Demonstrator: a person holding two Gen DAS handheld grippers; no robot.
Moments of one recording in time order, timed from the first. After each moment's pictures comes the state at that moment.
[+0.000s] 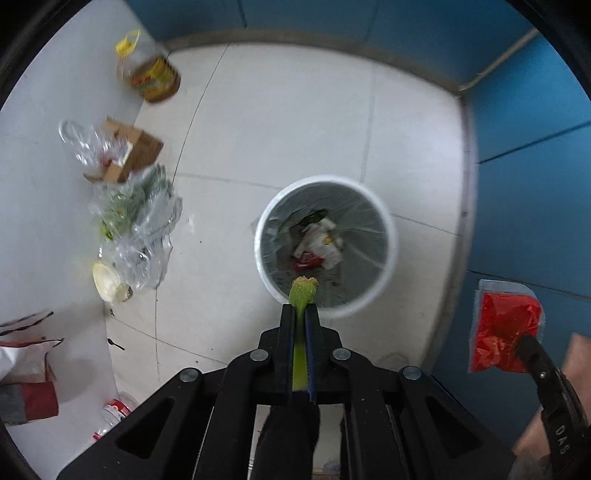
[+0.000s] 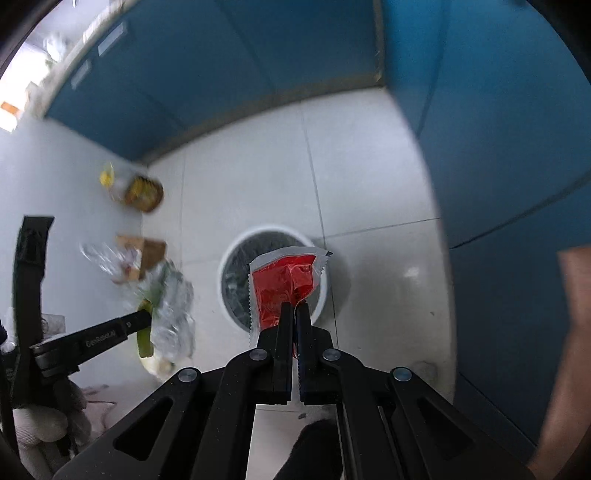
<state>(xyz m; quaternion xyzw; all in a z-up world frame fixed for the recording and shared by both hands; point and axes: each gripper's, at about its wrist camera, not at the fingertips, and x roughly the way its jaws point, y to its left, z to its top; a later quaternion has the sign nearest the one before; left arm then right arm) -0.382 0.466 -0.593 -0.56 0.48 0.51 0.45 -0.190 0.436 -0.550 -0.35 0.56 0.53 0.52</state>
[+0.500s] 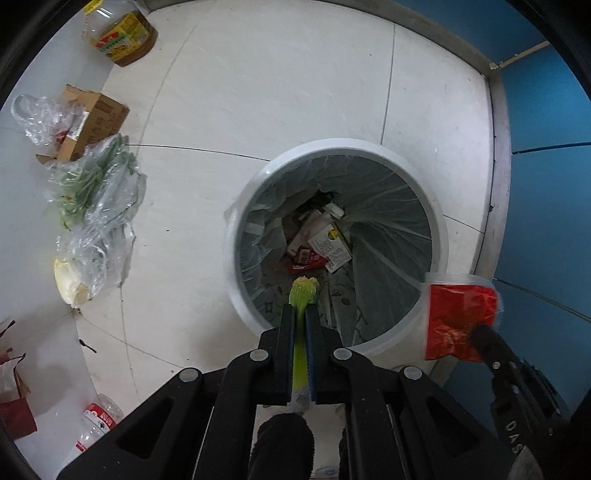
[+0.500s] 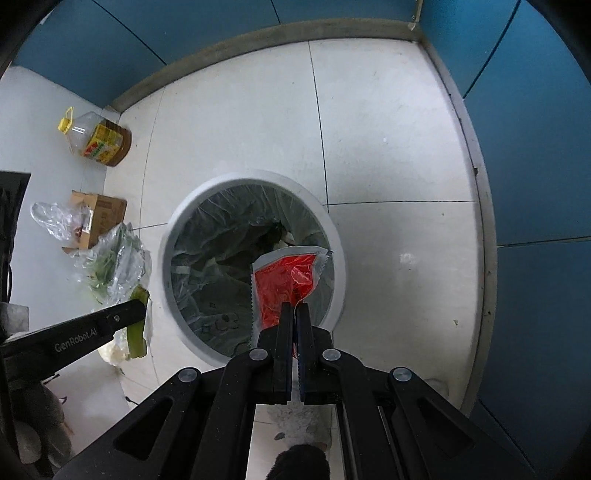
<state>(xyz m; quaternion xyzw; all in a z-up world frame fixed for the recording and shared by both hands) -0.387 0.487 -0.730 -0.60 0.48 0.47 0.43 -0.235 0.477 -0.739 -0.42 0.56 0.52 0.49</state>
